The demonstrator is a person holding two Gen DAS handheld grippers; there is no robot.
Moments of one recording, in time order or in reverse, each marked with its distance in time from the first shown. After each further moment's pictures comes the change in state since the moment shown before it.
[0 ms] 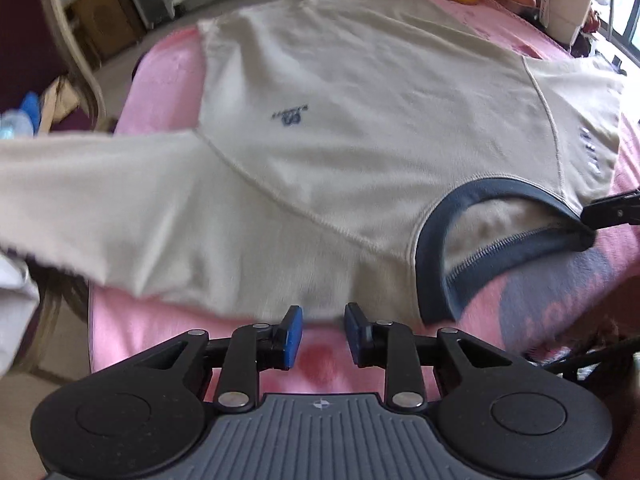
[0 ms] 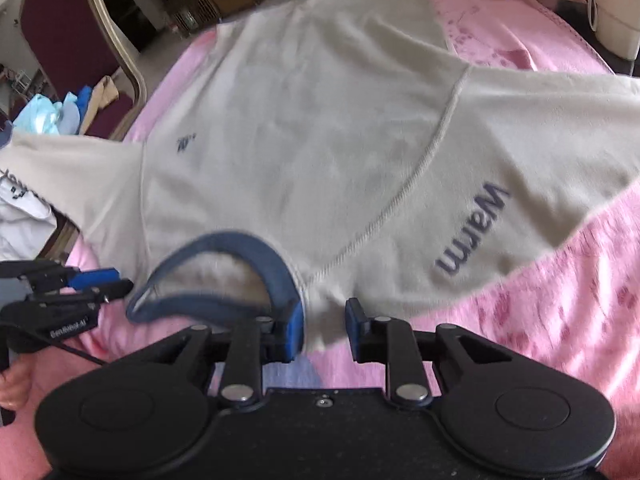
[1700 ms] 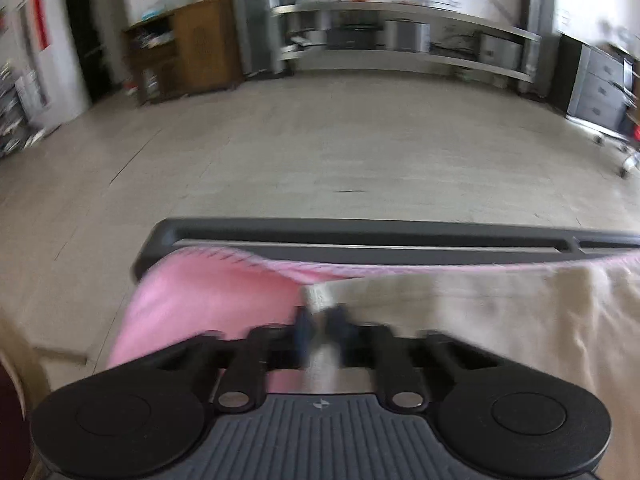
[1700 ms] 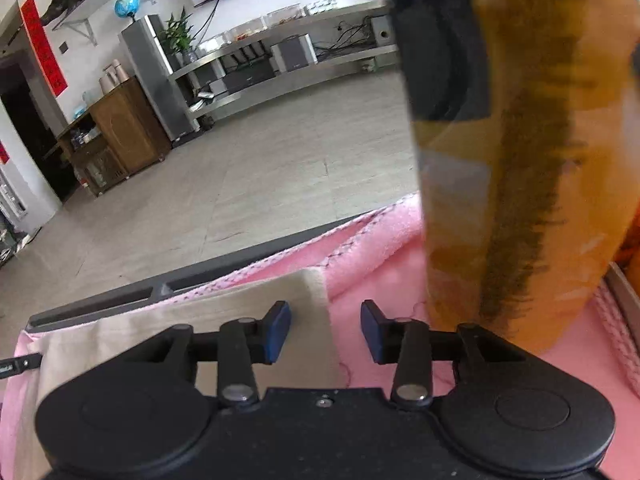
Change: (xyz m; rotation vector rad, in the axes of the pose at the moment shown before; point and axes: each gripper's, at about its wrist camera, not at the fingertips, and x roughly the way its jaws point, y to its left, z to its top) left arm 0.214 0.153 0.359 -0.281 -0.295 0.185; right arm 0.161 -0.119 0.371 0.110 -0.423 -0.165
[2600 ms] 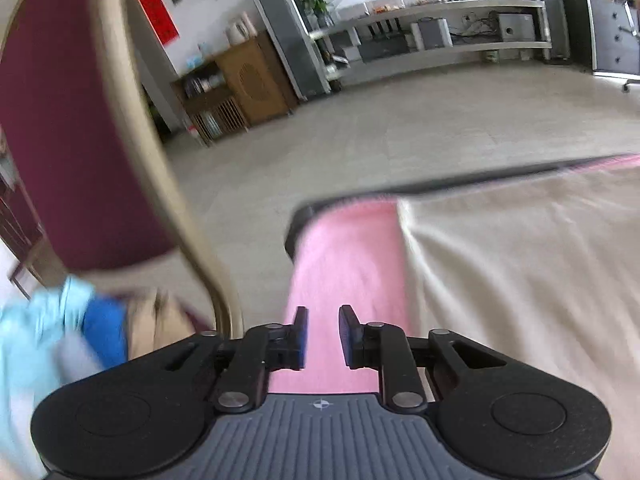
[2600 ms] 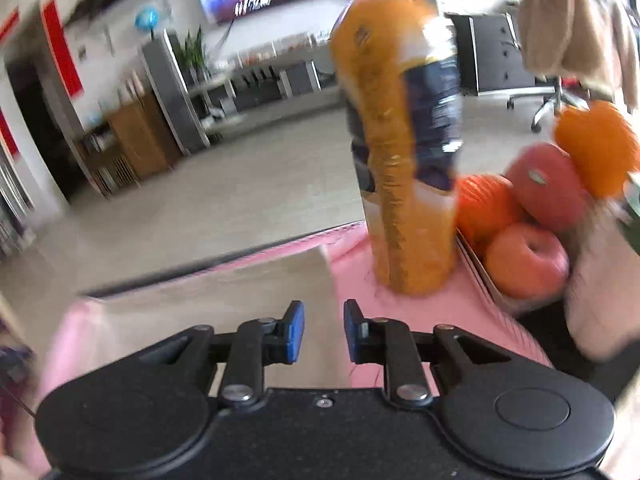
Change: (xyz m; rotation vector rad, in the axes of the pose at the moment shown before) left arm -0.157 0.029 -0.067 0.121 -0.007 0.218; right arm -0.210 0.000 -0.046 0.016 -0.081 0.034
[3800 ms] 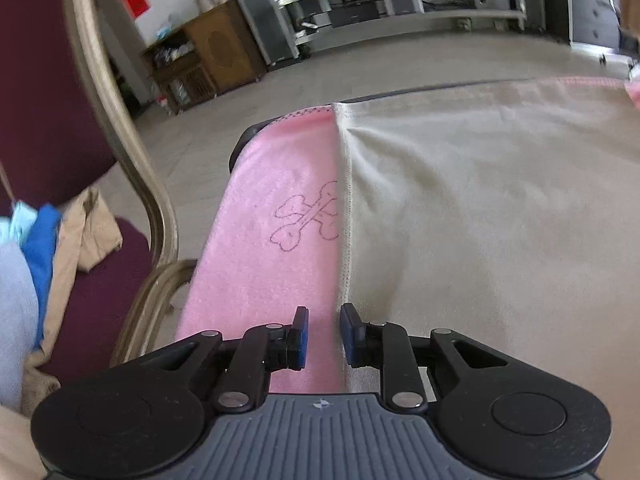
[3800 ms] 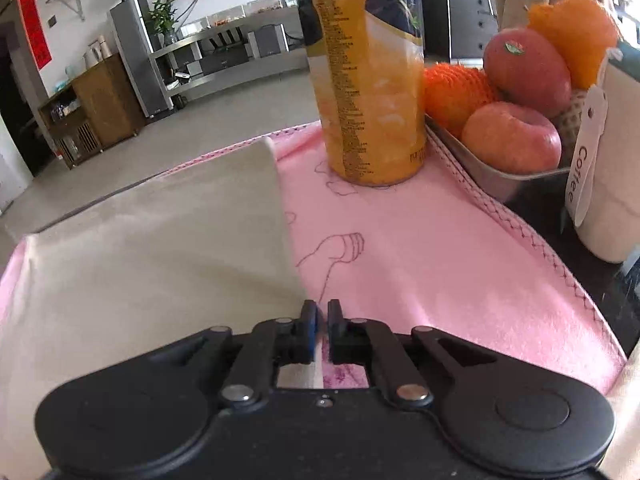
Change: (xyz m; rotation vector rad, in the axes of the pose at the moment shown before) left arm 0.027 -0.042 -0.056 -0.023 0.062 -0.065; right arm 0.093 -0.030 -0.056 0.005 0.105 -0.152
